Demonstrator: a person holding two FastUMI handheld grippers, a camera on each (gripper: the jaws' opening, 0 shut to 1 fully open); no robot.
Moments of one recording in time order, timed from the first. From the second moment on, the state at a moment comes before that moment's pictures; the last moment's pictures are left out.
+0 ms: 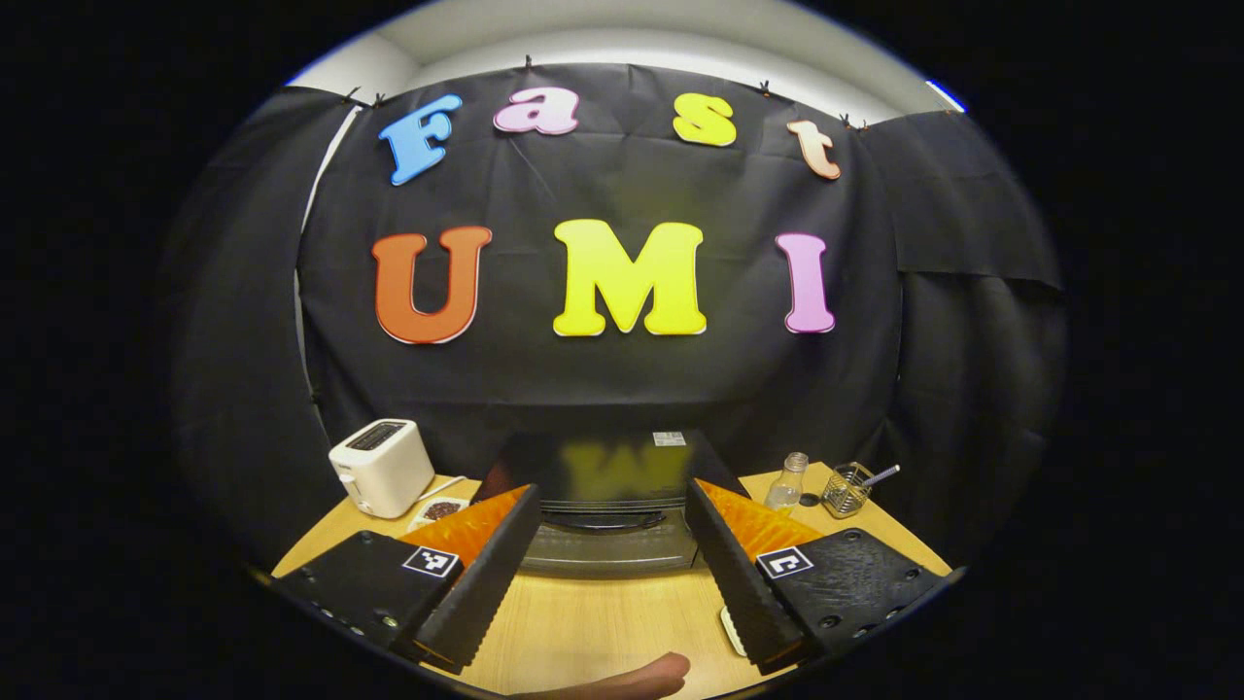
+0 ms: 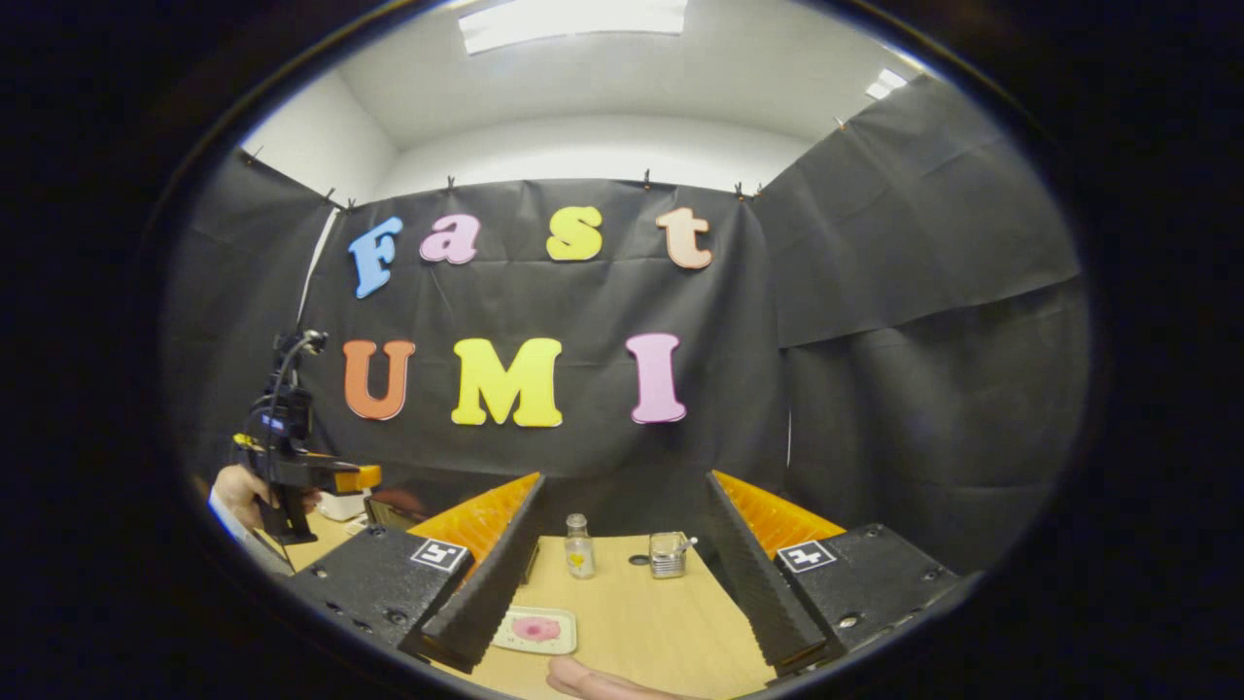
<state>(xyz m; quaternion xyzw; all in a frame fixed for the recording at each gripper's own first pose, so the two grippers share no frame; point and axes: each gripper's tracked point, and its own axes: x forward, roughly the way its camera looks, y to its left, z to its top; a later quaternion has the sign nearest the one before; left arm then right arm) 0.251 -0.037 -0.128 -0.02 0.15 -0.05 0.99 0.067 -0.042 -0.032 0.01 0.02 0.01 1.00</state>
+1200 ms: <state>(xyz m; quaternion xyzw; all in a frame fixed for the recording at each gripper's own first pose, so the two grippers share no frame) 0.352 -0.028 -0.250 0.00 0.25 -0.03 0.97 0.068 -0.077 -0.061 0.01 0.04 -0.01 1.00</state>
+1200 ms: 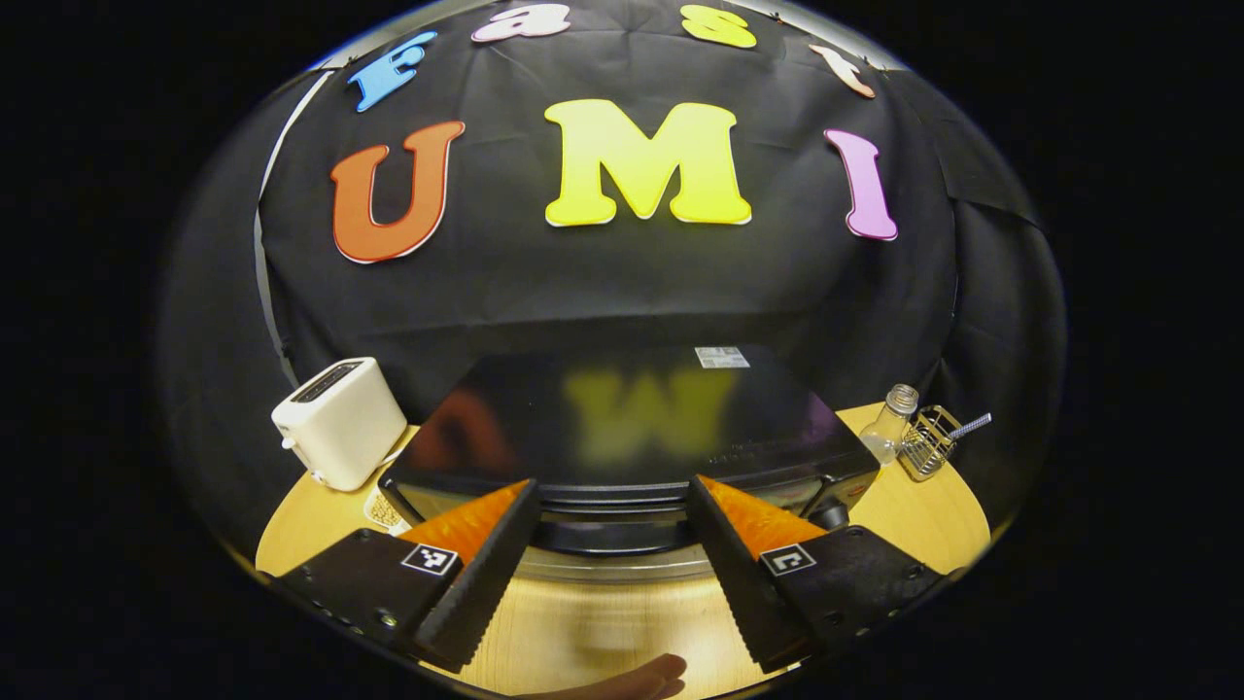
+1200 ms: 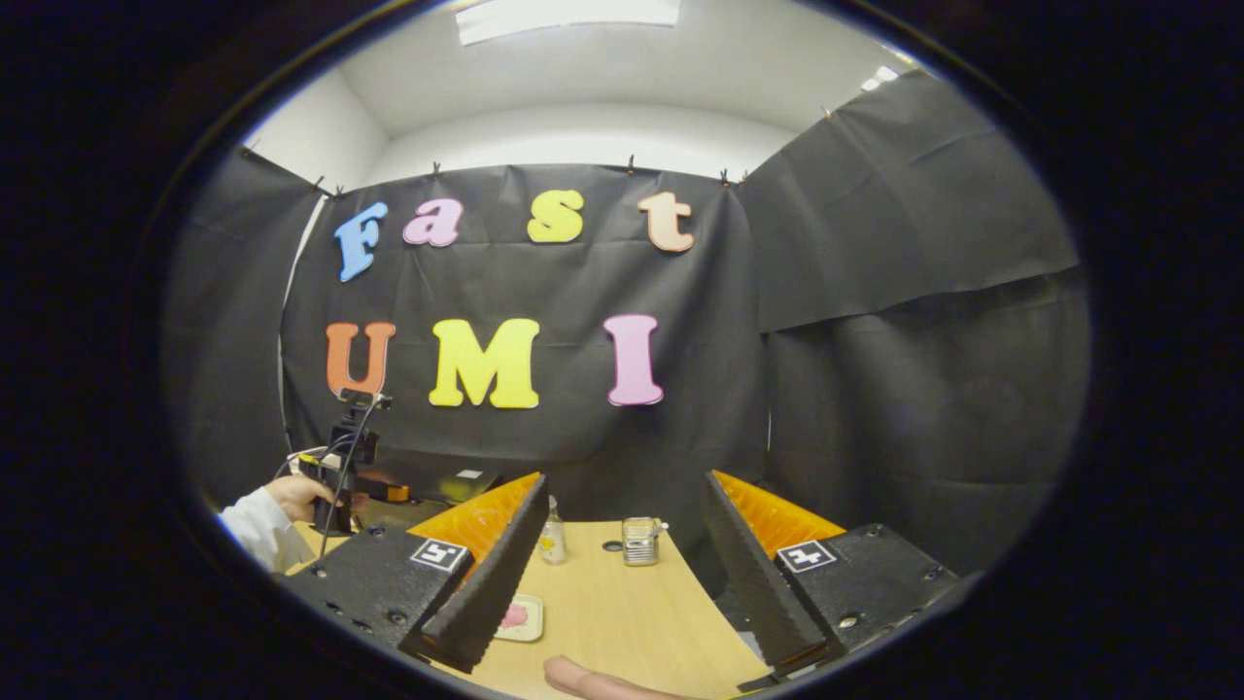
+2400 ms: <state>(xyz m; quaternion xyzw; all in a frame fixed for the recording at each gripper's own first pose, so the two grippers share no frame) 0.246 -0.026 -0.285 0.00 0.24 -0.04 0.97 0.039 -0.042 -0.047 0.00 0.05 0.03 1.00</state>
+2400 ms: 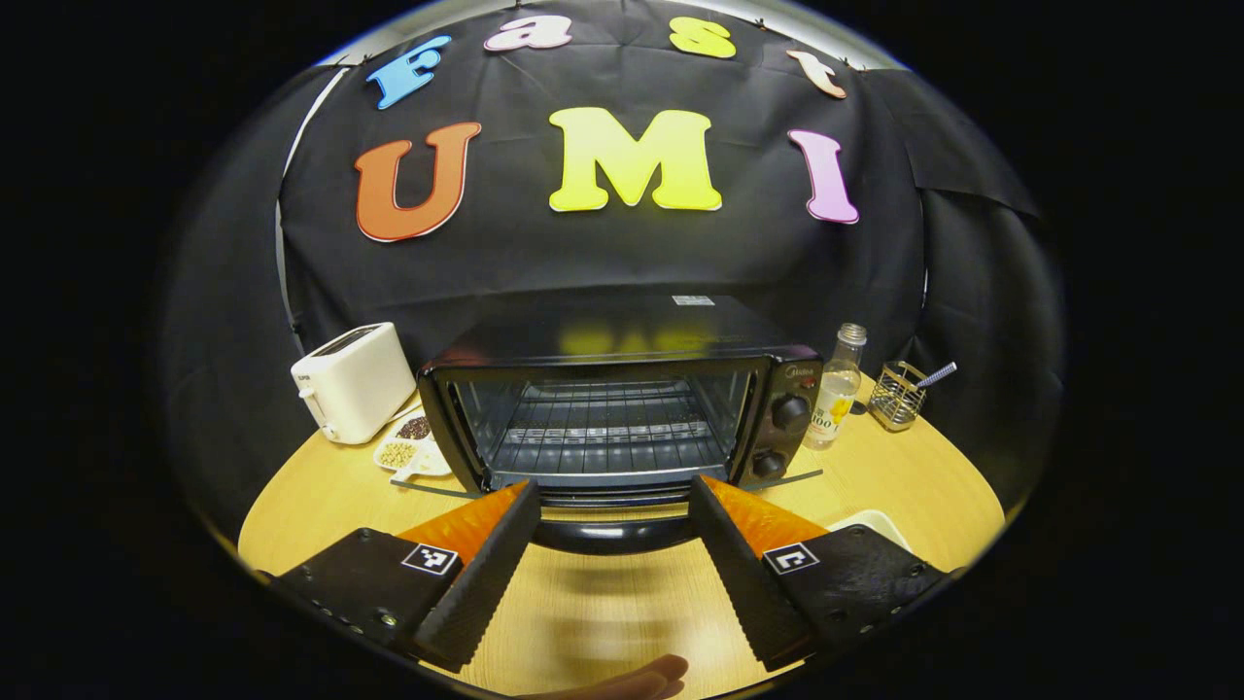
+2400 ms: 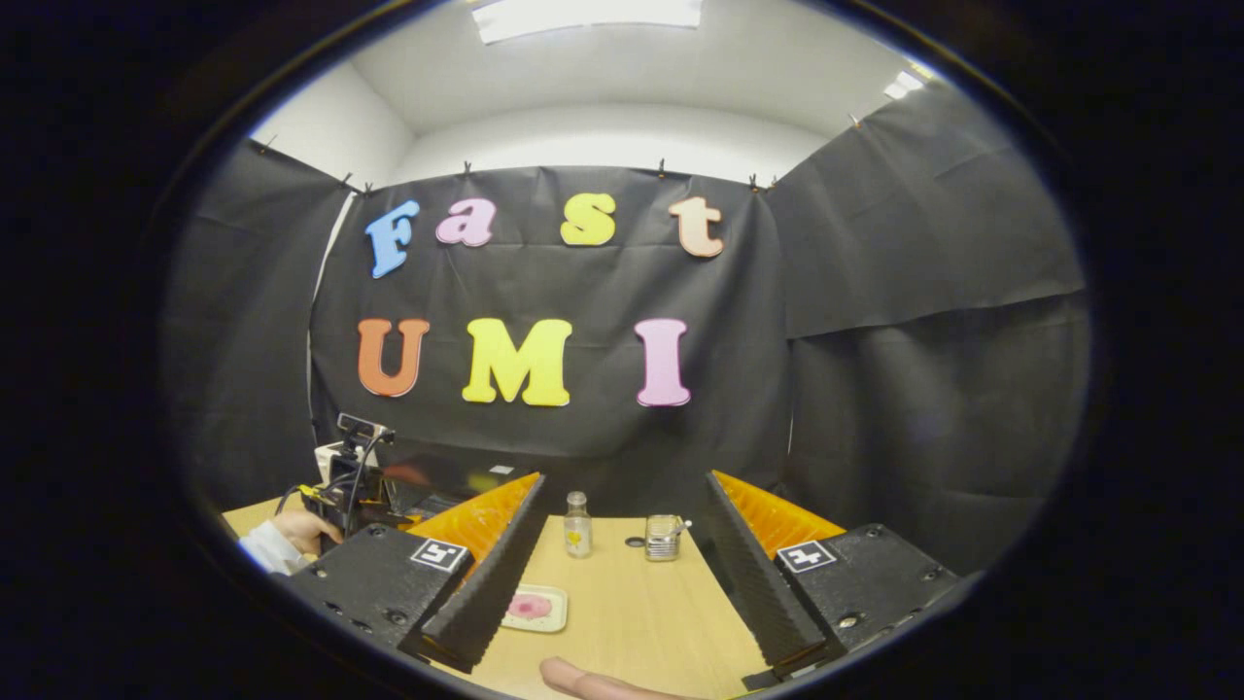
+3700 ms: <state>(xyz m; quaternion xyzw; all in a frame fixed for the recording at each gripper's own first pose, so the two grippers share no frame) 0.160 -0.028 -0.420 0.00 0.32 -0.05 0.94 0.069 -0.023 -0.110 0.00 0.13 0.03 0.99</state>
